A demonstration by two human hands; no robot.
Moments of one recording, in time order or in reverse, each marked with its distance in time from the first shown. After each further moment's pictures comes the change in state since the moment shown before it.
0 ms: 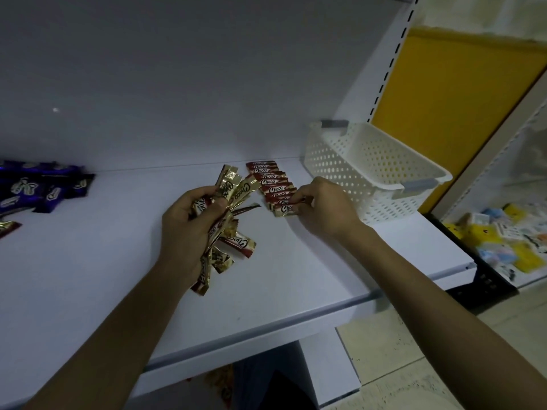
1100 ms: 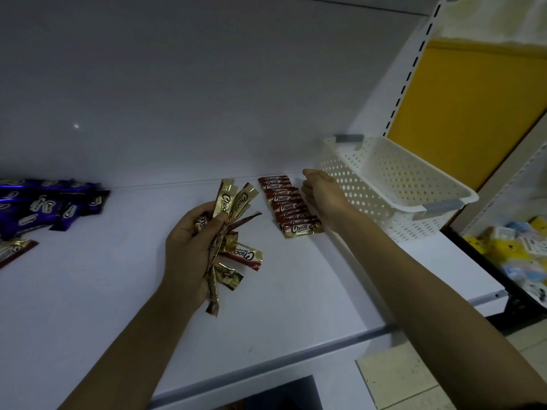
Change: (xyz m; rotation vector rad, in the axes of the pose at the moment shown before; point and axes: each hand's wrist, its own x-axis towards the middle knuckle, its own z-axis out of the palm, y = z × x) left_hand 0.002 0.012 0.002 -0.138 0.039 -0.081; right_hand 0.048 -0.033 -0.008 1.220 -0.077 0.586
